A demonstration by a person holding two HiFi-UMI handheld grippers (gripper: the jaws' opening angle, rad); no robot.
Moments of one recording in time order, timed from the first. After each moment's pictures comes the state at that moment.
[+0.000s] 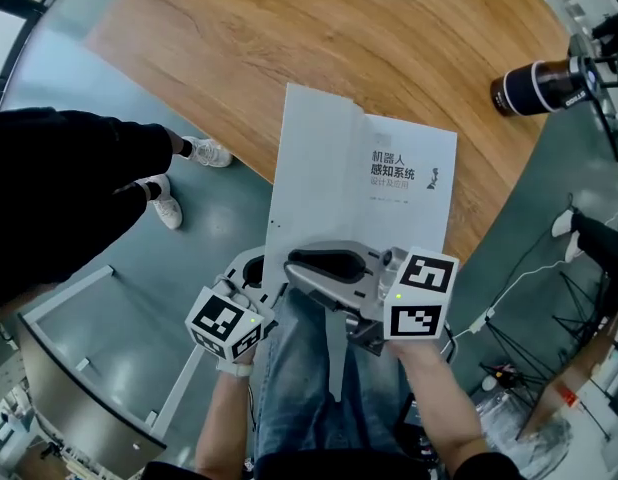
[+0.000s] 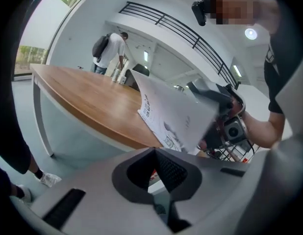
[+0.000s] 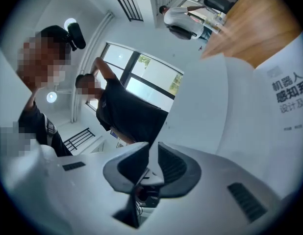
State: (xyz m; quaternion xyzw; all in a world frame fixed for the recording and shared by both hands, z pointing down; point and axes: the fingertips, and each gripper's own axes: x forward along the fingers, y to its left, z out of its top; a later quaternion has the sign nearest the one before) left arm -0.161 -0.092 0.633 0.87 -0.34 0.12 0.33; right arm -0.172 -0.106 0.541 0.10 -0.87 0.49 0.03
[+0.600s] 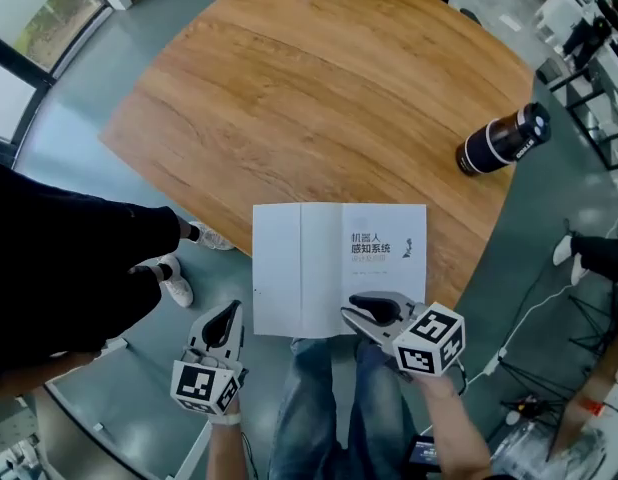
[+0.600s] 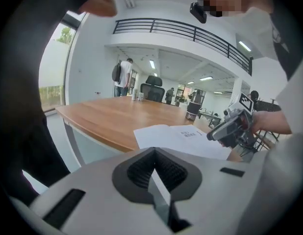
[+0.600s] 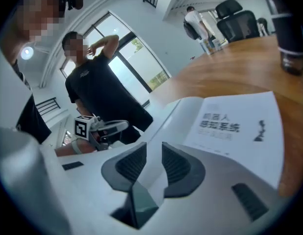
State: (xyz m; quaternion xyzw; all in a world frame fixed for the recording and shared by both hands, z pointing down) left arm -0.257 -0.133 0.583 0.83 -0.48 0.17 0.22; right arm -0.075 -0.121 0.591 0.24 -0.86 0.40 0.20
